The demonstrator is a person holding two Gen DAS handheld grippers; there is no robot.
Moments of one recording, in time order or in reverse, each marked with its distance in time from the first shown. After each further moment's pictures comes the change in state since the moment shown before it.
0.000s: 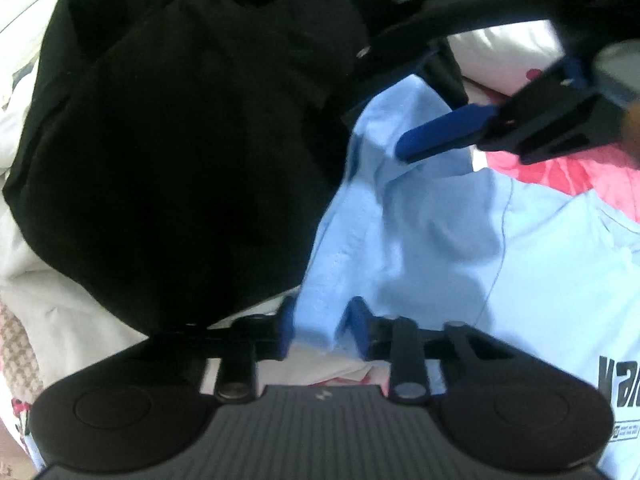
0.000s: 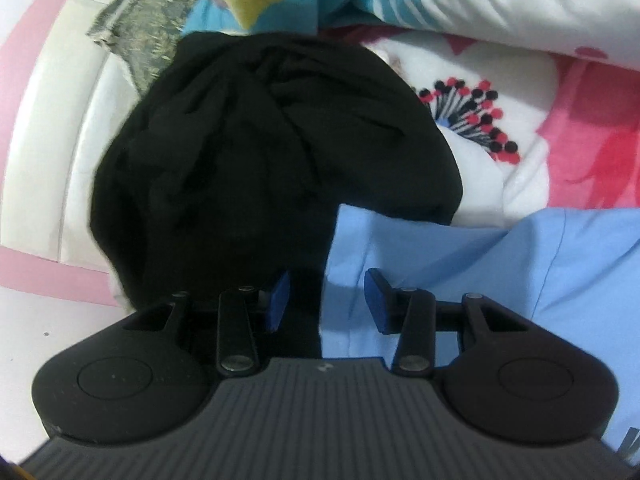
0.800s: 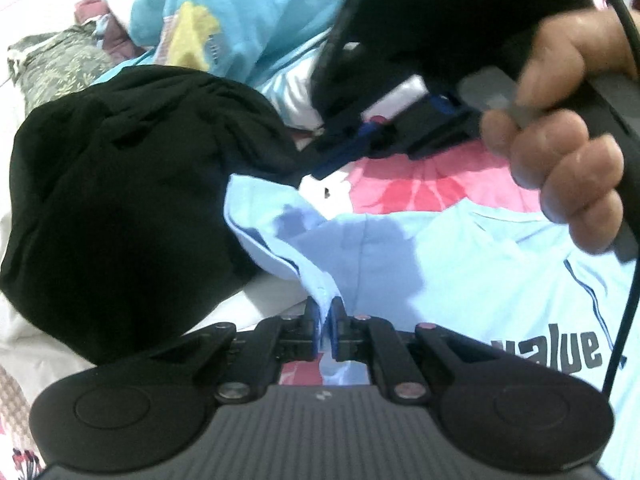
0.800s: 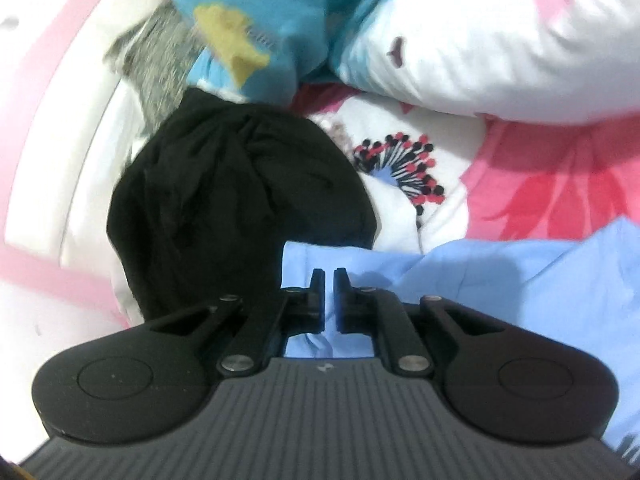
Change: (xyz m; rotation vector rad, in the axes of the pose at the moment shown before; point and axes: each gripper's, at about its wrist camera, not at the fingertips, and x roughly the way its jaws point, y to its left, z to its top) left arm -0.080 -0.072 -0.032 0.194 -0.185 -0.135; right arm -0.076 -0.026 0.000 -0.105 -0.095 -0.004
